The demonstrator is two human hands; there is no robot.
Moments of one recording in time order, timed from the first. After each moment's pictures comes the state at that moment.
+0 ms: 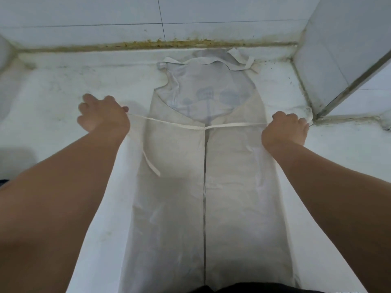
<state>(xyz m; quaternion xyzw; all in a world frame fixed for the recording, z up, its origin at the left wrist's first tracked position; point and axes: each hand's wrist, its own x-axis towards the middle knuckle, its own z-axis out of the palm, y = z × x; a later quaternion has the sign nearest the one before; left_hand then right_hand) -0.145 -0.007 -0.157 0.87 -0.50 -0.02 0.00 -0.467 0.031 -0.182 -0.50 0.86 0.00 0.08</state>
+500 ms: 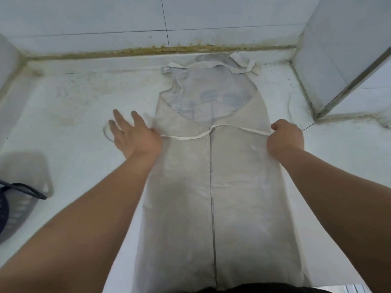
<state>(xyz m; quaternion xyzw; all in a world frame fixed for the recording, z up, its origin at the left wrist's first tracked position) -0.179 0.038 -0.185 0.84 -0.52 -0.12 0.12 -0.463 0.047 -0.181 -0.46 0.86 -0.11 0.20</state>
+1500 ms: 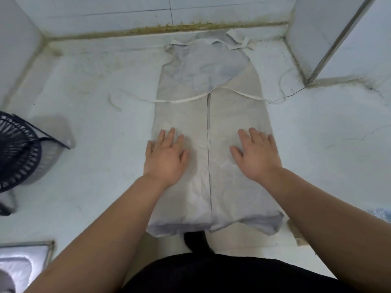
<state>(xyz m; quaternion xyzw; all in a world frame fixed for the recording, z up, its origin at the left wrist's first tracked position) -0.189 0.192 -0.200 0.65 -0.74 -0.16 -0.03 -0.410 0.196 -0.207 -0.70 0.71 0.04 0.12</state>
